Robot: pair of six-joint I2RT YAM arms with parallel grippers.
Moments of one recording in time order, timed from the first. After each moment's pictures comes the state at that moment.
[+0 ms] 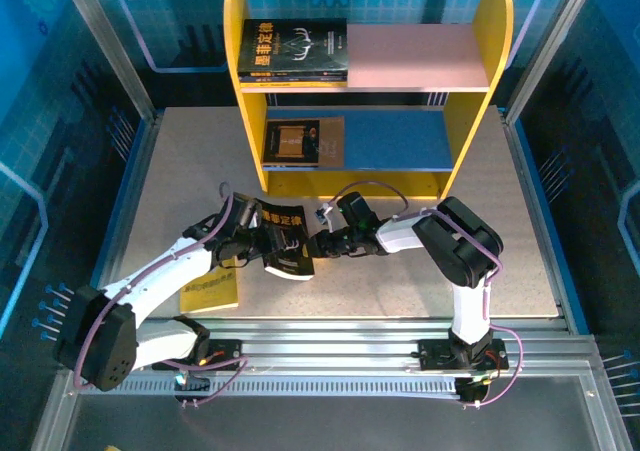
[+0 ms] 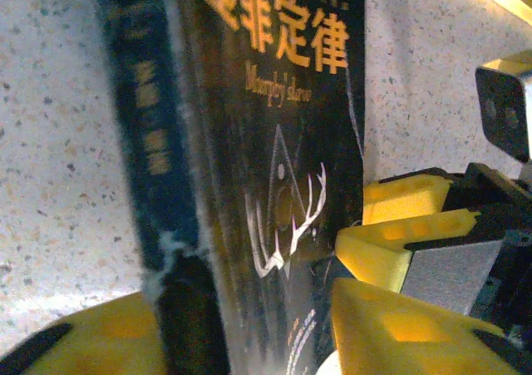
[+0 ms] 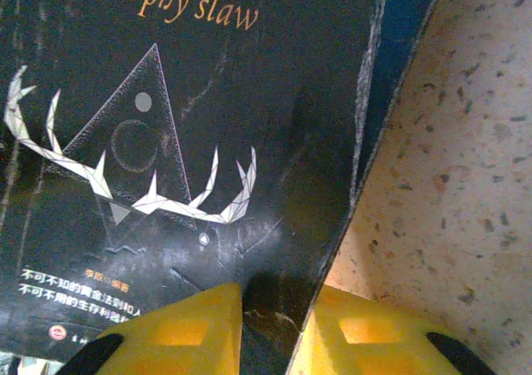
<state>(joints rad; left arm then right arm) -0.41 1.20 0.68 -0.47 0.19 -0.78 0.67 1.94 0.89 0.25 -0.71 0.60</state>
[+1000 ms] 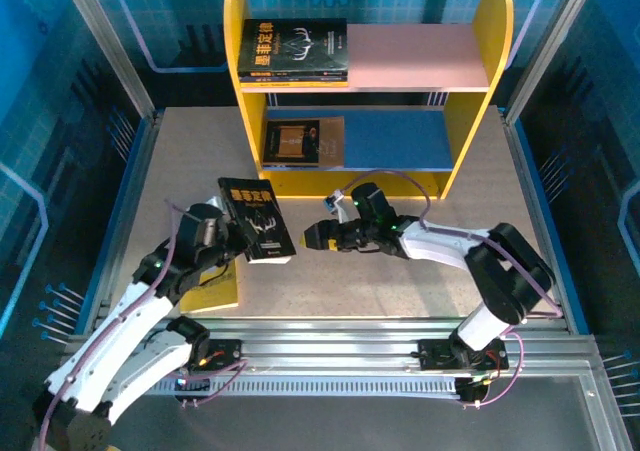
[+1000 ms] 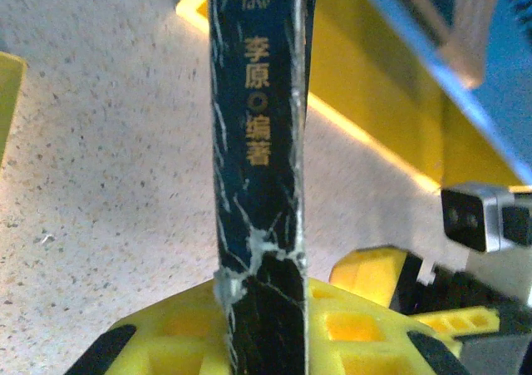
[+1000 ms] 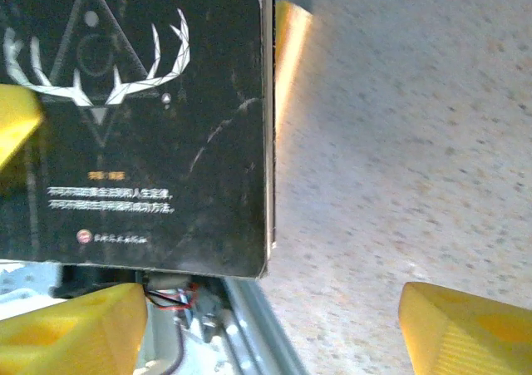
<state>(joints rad) -0.41 0.71 0.69 -0.62 0.02 -1.01 0.68 1.58 0.81 0.16 -0.71 0.76</state>
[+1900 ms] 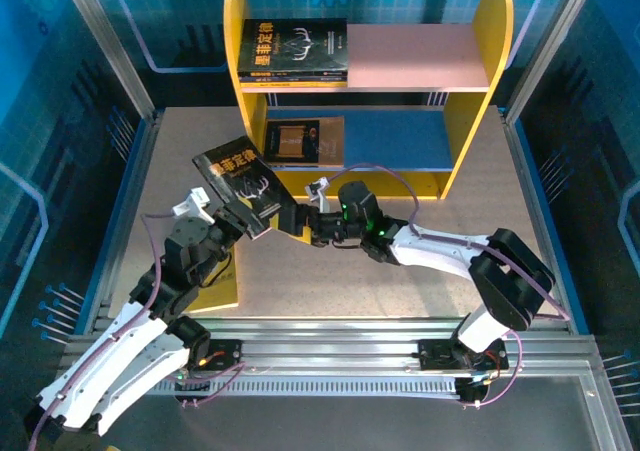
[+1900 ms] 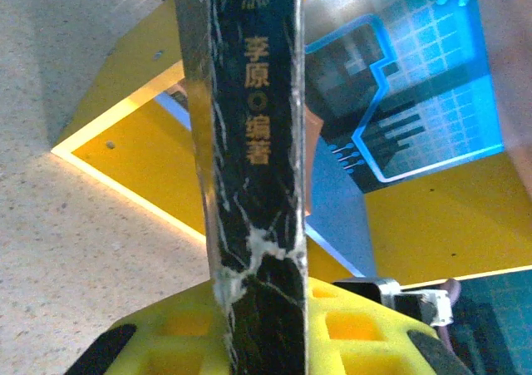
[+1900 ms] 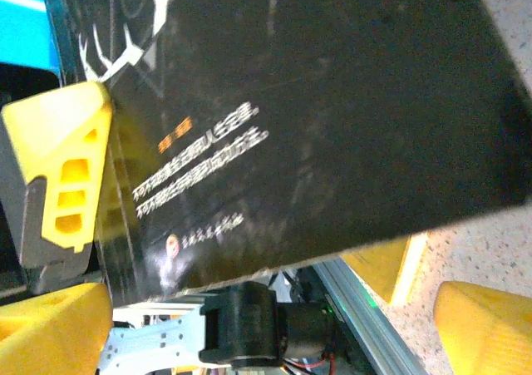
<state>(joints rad) -0.51 0.60 0.57 -0.19 -0.20 -1.10 0.82 1.59 0.89 0.43 -0.59 1.11</state>
